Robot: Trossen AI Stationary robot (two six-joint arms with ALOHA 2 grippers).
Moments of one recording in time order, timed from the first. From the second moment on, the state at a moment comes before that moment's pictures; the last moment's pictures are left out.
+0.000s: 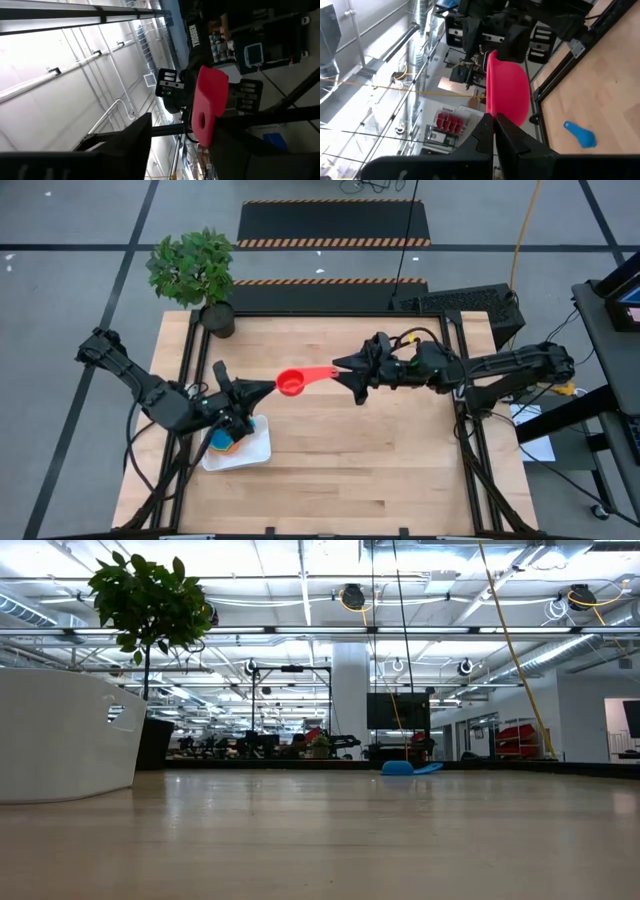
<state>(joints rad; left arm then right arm) -0.61 1.16 1.15 0.00 -1.02 1.18 0.08 1.29 0.99 0.58 0.02 1.88</state>
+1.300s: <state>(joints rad) -0.54 1.04 1.15 -0.18 -1.01 0.24 -0.07 1.19 0.99 0.61 -0.03 1.55</state>
